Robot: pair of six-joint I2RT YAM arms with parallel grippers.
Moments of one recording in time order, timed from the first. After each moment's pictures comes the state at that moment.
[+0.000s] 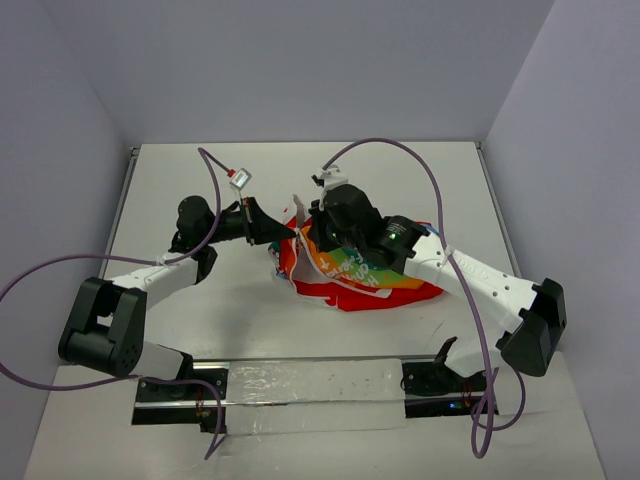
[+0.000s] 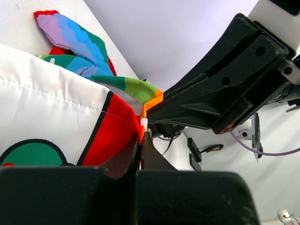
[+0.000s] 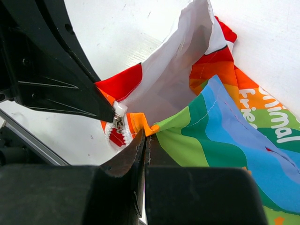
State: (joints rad) left arm -0.33 1.42 0.66 0.85 1.03 -1.06; right arm 0.89 1.37 1.27 -0.47 0.15 0.42
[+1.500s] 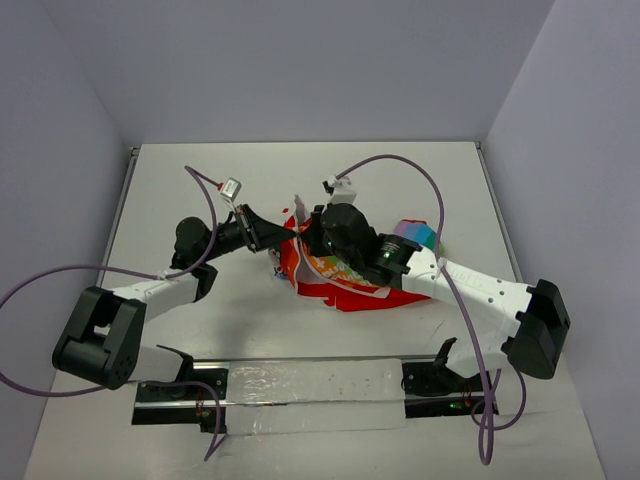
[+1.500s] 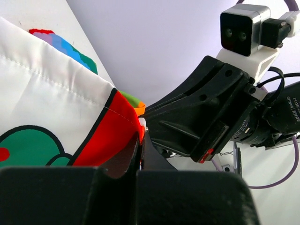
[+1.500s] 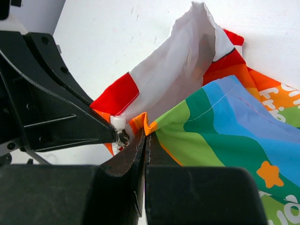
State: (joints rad) left arm -0.38 1.36 0.51 1.05 0.81 -1.26; right arm 0.96 1.33 1.10 -0.23 0.31 0.65
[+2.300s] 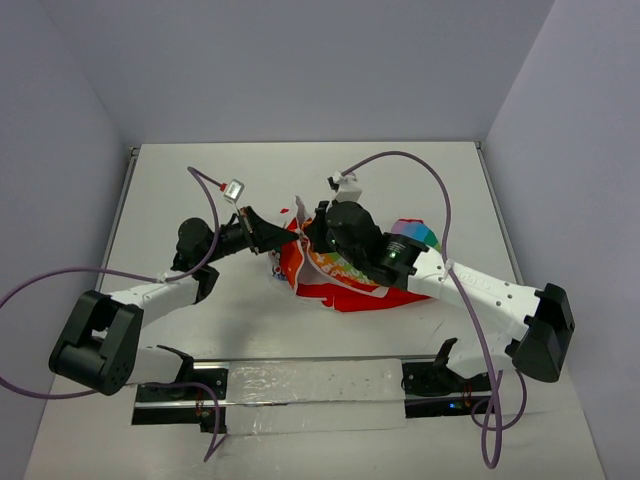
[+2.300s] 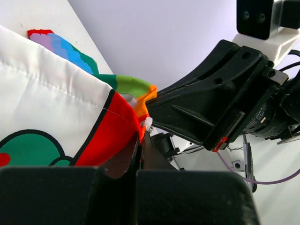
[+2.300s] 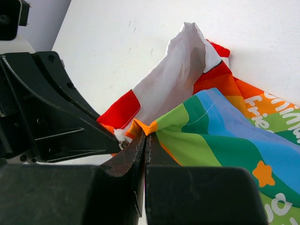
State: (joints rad) left arm -0.41 1.34 0.51 1.01 0.79 -1.18; right arm 0.96 1.30 1.12 -0.24 0.35 0.63
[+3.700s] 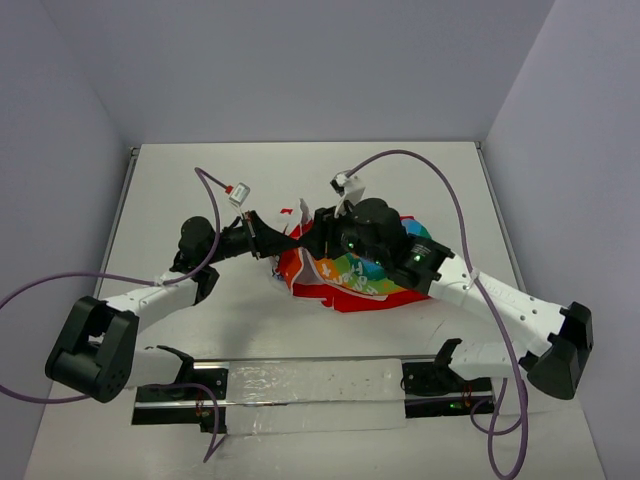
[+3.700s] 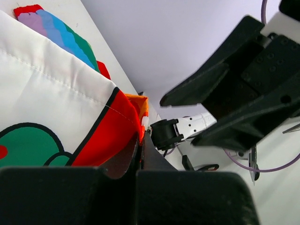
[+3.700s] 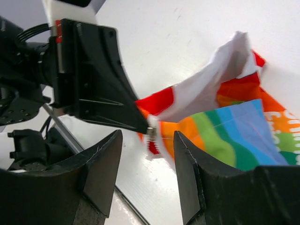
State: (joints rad) left arm -0.42 1.30 0.52 0.89 0.83 -1.12; right arm 0.90 1.18 1.07 -0.22 0.05 0.46
